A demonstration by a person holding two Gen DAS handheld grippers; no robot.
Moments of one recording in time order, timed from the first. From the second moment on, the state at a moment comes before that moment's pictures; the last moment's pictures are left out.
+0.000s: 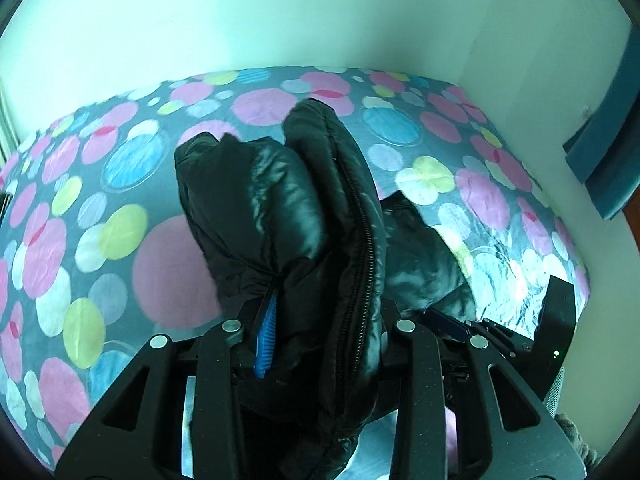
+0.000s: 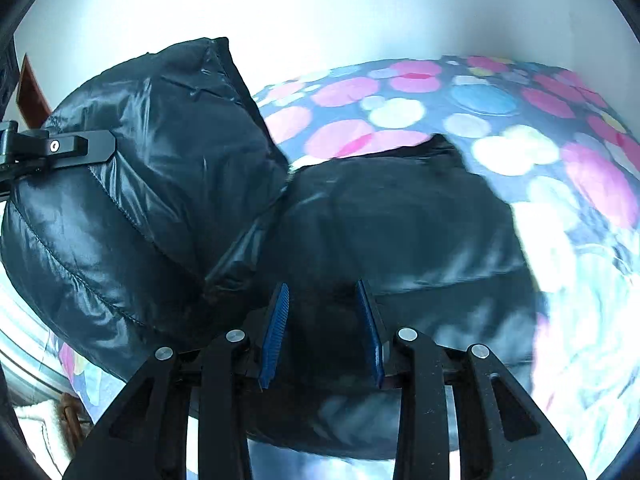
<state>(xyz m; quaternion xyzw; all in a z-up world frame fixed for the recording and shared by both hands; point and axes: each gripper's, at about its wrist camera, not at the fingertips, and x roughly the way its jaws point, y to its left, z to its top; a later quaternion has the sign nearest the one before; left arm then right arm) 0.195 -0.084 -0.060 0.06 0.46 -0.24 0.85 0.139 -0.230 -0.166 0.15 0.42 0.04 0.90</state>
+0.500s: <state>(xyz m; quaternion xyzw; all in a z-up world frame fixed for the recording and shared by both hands) 0.170 -0.220 -0.126 0.15 0.46 -0.21 0.85 0.083 -0.324 -0.170 0.19 0.42 -0.01 0.89</state>
